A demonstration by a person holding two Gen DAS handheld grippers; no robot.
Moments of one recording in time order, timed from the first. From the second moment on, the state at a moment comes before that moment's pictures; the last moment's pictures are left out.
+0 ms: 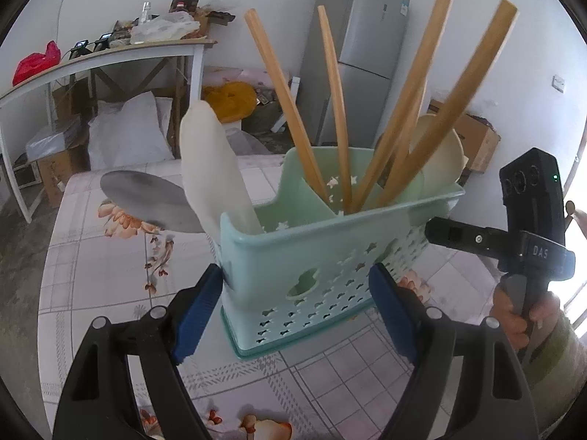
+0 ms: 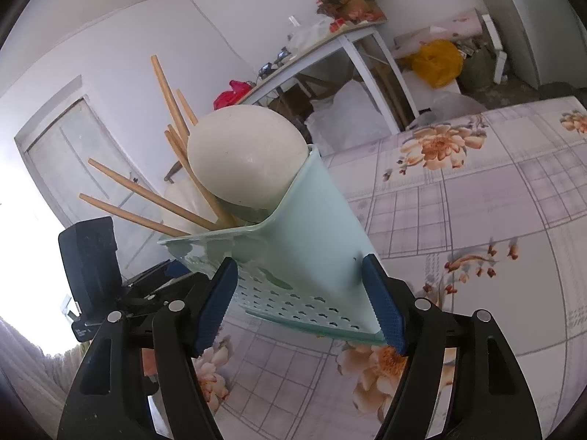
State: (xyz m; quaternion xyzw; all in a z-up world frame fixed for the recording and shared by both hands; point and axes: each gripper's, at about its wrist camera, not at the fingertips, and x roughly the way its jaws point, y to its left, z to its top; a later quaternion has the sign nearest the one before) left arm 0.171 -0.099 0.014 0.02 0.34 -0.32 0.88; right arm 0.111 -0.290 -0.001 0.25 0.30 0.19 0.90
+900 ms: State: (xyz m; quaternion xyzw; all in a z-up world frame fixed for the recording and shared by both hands) left arm 0.067 -0.071 0.042 0.05 0.33 -0.25 0.91; right arm -0.001 -0.233 0.016 0.15 0.34 0.06 0.93
